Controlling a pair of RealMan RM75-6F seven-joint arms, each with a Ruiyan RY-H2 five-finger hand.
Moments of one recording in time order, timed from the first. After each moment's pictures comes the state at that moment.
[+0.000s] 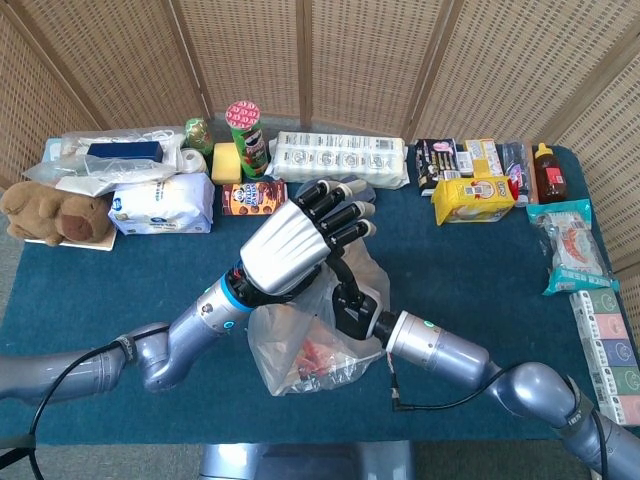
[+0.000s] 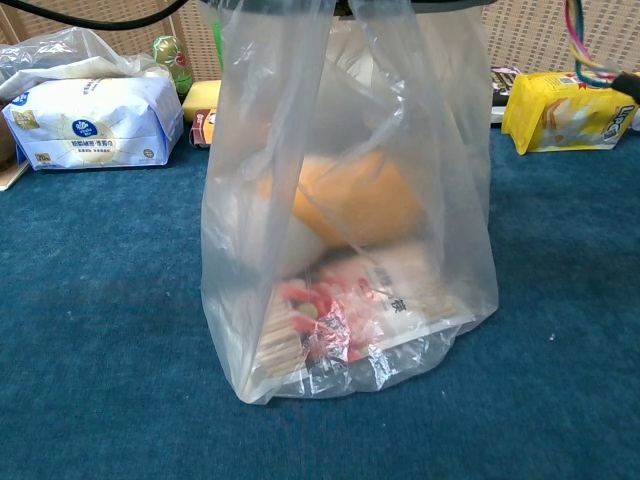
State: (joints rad) left arm -1.06 -1.47 -0.37 -1.58 1.59 1.28 0.24; right arm 0.44 -1.48 1.06 -1.90 -0.49 -0.19 0.60
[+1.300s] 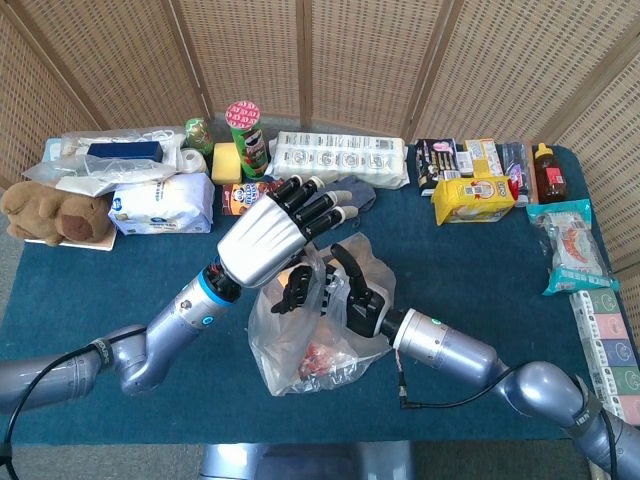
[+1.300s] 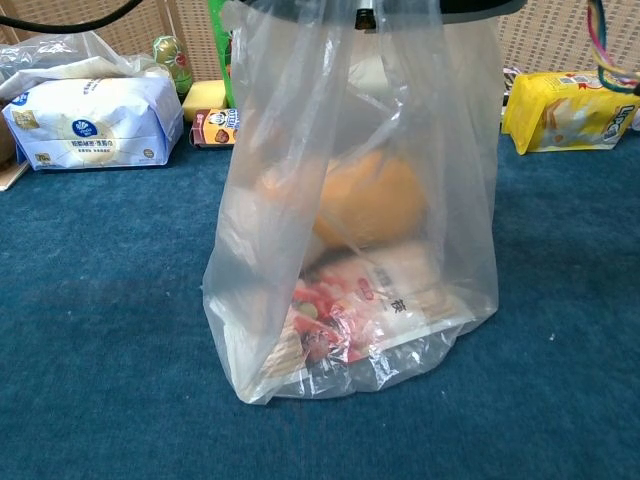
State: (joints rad) left arm -1.01 -1.39 -0.33 -1.64 1.56 1.26 0.25; right arm 0.45 -1.42 1.04 -1.90 -0.47 -0.16 0.65
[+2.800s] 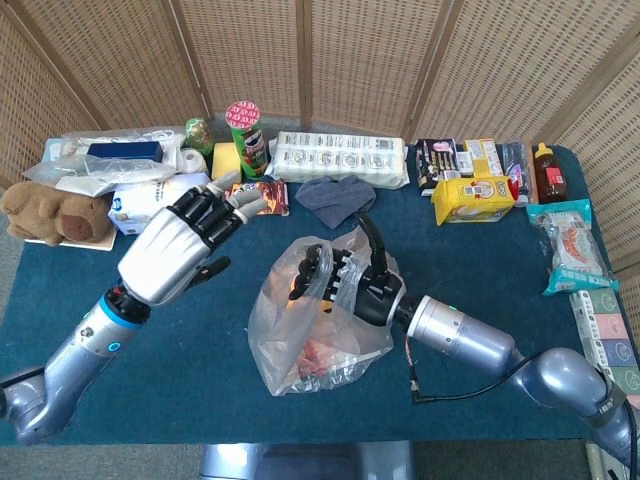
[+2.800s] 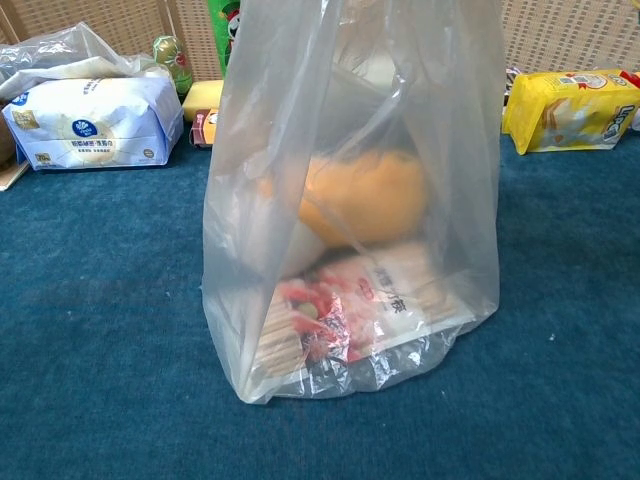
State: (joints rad) left arm -0.74 -1.04 -0.24 -1.92 1.59 1.34 0.24; right arm 0.46 -1.34 1.08 -1.87 -0.31 -0.20 0.86
